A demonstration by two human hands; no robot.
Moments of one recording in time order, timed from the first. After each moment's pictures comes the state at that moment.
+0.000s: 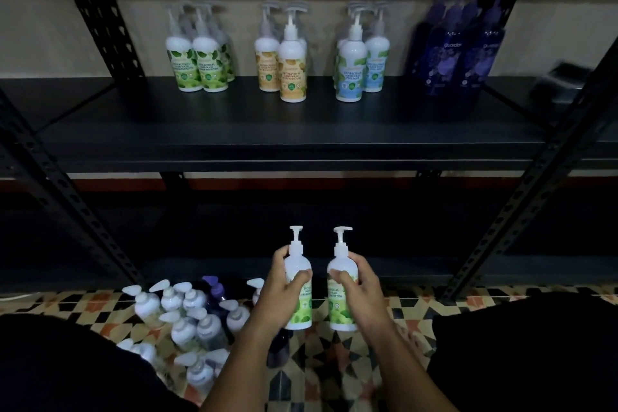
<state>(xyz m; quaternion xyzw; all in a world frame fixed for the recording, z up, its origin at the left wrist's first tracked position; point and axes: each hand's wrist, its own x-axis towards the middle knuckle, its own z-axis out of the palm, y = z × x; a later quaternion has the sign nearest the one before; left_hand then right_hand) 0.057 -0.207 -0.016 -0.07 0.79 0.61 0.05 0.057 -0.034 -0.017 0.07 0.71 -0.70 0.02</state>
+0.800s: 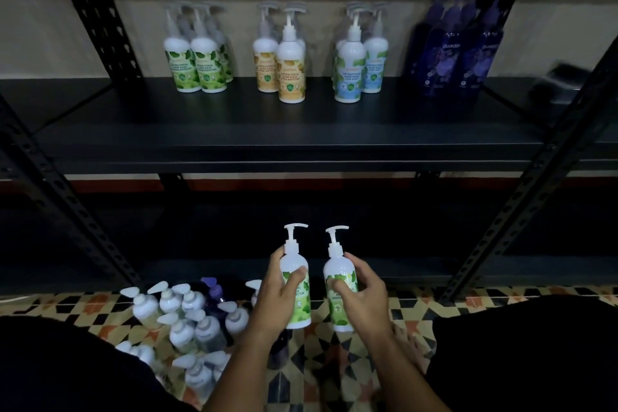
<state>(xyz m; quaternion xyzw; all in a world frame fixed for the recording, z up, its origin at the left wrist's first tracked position) 0.065 -0.205 -0.013 -0.07 0.79 0.61 0.00 0.064 -0.034 -0.020 0.08 0.73 -0.68 -0.04</state>
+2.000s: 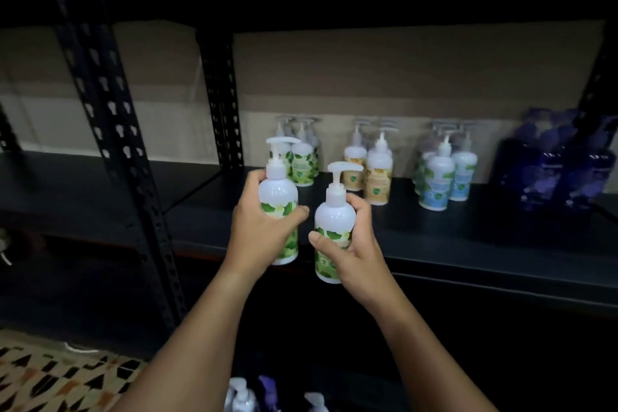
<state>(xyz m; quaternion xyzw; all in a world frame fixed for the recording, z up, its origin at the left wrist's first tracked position) -0.007 -0.338 0.249 0.02 0.74 0.57 -0.36 -0.040 -0.176 0.206 -0.26 0.71 -0.66 -0.06</state>
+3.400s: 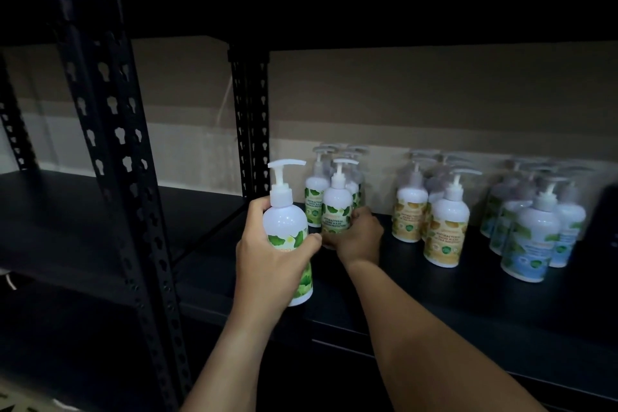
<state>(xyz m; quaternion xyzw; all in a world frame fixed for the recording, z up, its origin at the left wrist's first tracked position) -0.072 -0.399 0.256 -0.04 0.70 0.58 -0.41 -0.251 -0.321 0.206 -0.05 0.81 -0.57 -0.15</state>
